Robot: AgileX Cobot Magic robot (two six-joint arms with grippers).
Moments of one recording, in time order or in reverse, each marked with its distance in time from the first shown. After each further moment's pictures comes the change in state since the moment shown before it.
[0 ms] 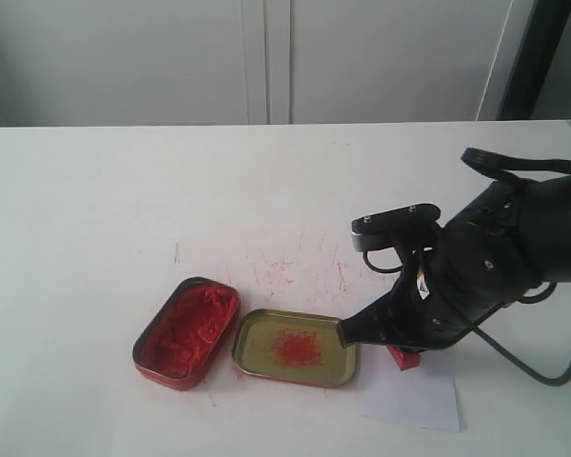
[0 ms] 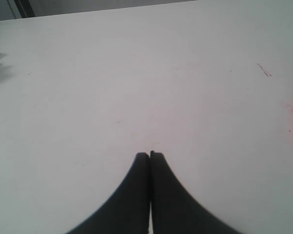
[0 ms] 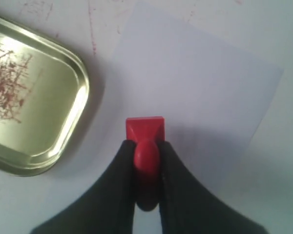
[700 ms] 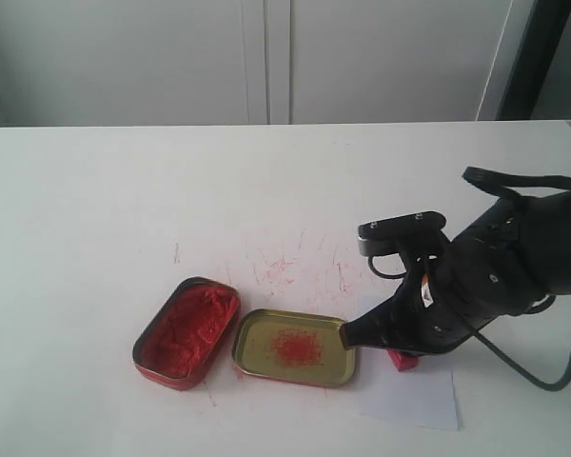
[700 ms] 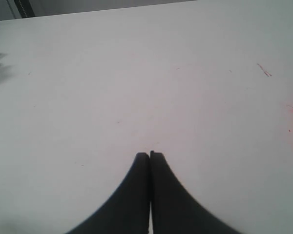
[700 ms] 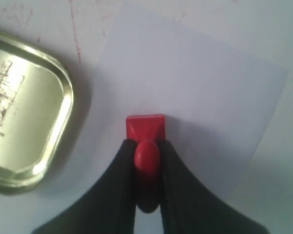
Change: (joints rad) left arm 0.000 0.000 0.000 0.000 0.000 0.000; right arm -0.025 0.034 0.043 0.004 -0.105 0.002
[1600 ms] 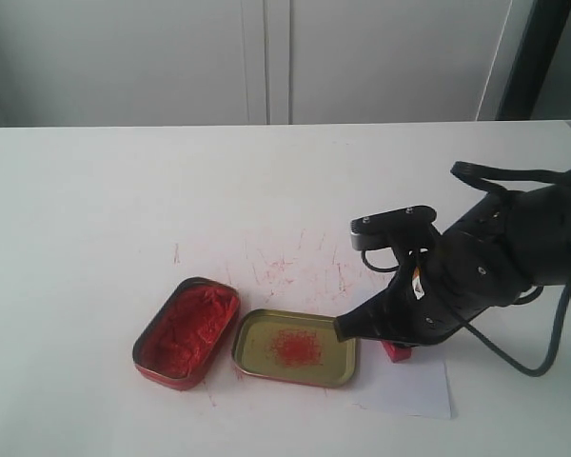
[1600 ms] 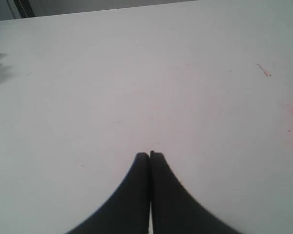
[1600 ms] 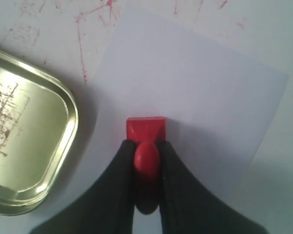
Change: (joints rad) left arm 0.000 0.000 0.000 0.000 0.000 0.000; right arm 0.000 0.068 -0.025 -0.015 0.005 0.002
